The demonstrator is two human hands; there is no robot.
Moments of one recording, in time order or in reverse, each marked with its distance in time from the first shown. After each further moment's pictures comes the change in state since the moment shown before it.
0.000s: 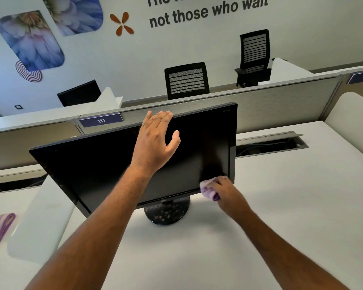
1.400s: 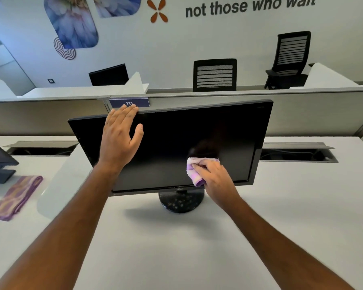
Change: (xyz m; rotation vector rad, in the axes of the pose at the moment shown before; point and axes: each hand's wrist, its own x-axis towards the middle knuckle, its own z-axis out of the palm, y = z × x) left_hand -0.077 -0.111 -0.071 0.109 0.086 -0.241; right_hand 0.058 -0.096 0.004 -0.168 0.107 -0.339
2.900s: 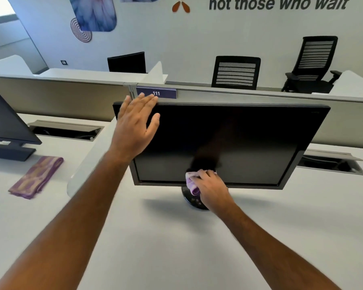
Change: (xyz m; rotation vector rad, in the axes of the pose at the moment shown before) left_hand -0.010 -0.081 -0.031 0.057 -0.035 0.026; right_hand 0.033 -0.109 0.058 -0.082 -0.399 0.054
